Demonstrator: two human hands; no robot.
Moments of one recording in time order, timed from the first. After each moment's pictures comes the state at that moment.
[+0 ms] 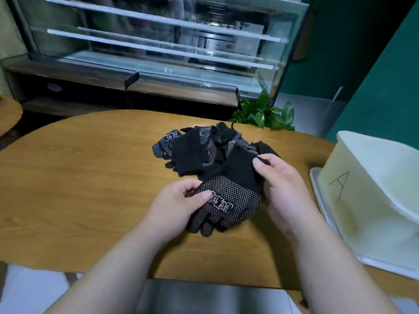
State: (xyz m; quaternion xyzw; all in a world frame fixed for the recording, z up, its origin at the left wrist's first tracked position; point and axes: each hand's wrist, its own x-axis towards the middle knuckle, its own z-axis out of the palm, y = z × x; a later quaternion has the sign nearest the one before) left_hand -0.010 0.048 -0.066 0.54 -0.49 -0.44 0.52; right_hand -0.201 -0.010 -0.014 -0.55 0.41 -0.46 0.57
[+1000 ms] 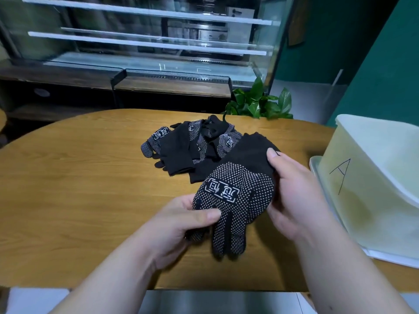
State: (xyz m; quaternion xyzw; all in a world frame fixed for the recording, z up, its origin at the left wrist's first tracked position) left_hand -0.031 0.051 -0.075 0.33 -0.41 -0.70 0.49; right_hand -0.219 -0.012 -0.022 -0.37 0.38 -0.53 0.66
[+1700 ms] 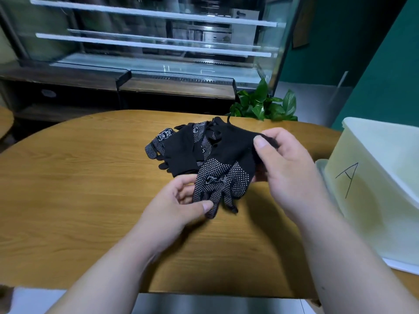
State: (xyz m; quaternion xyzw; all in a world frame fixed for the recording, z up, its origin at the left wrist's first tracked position) left_hand -0.021 0.044 -0.067 0.51 -0.43 -0.52 0.54; right_hand -0.202 -0.016 0.006 -0.60 0.40 -0.51 0.47
